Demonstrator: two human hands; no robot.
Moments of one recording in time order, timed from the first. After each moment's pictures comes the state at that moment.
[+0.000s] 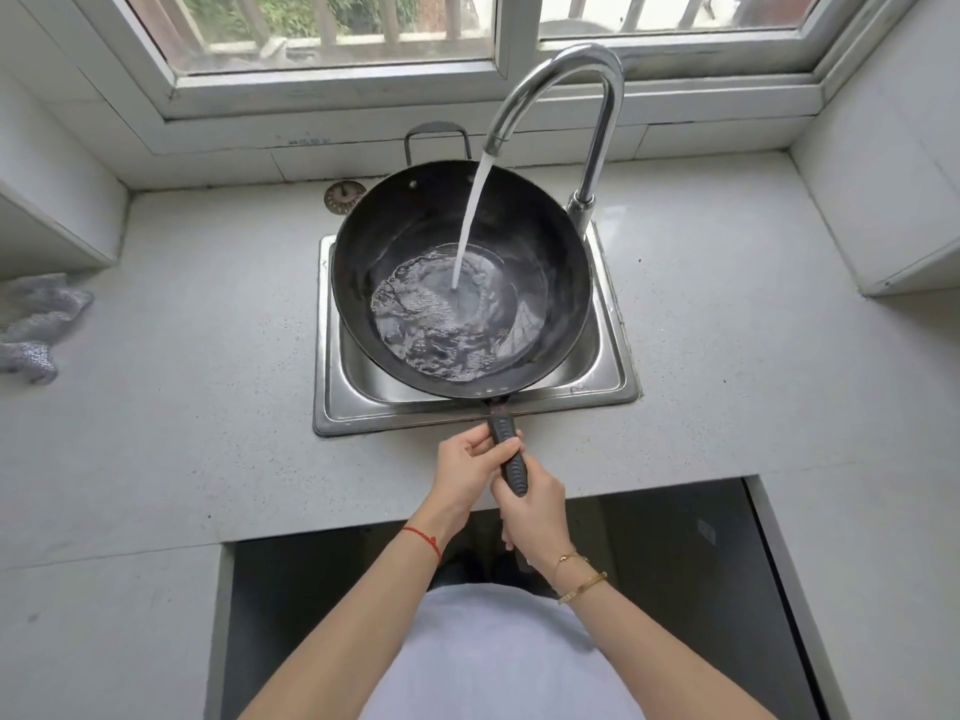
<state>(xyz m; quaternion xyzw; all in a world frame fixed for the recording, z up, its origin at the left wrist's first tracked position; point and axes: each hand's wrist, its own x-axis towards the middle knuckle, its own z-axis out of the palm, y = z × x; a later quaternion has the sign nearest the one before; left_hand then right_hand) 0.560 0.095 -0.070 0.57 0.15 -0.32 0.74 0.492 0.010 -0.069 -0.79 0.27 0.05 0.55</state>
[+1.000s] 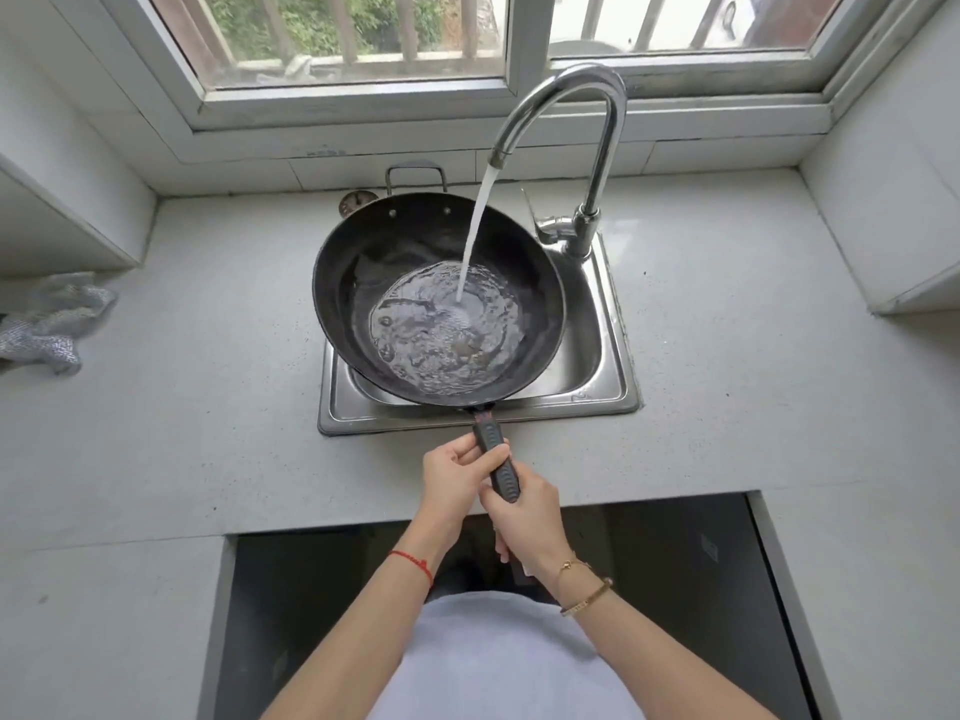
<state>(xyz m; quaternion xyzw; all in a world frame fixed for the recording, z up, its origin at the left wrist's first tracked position) 0.547 0.097 -0.045 0.61 0.20 -0.26 0.72 0.492 0.008 -0.038 -0.77 0.25 0.12 0.57</state>
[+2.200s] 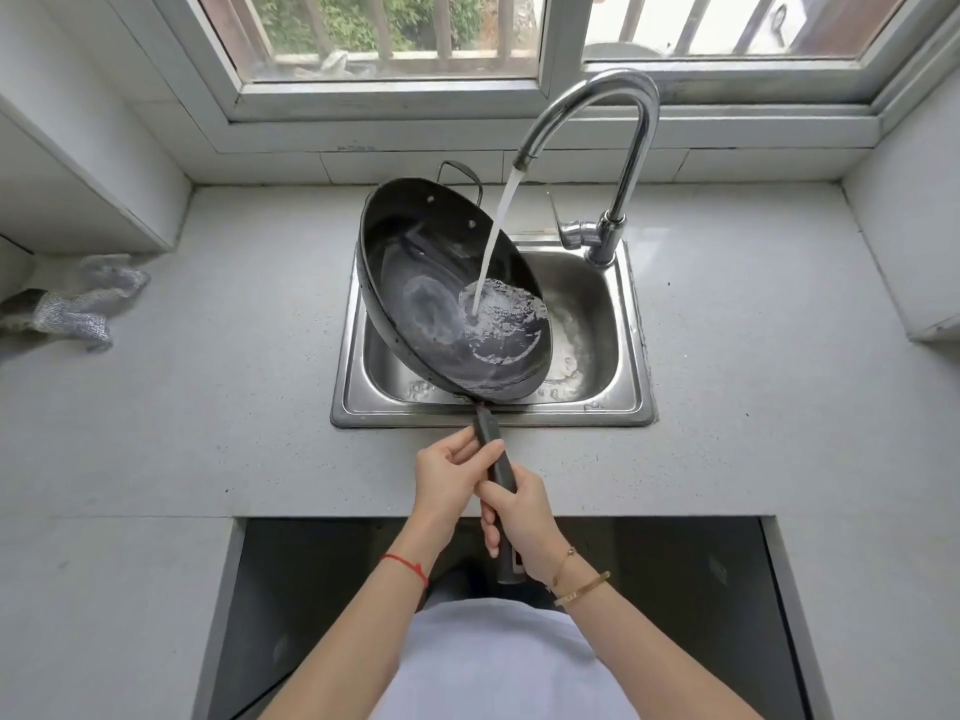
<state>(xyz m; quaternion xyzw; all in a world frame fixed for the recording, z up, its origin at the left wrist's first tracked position) 0.549 0.104 -0.039 0.64 0.21 -0.21 0.71 0.505 0.006 -0.032 -0.62 0.22 0.21 0.72</state>
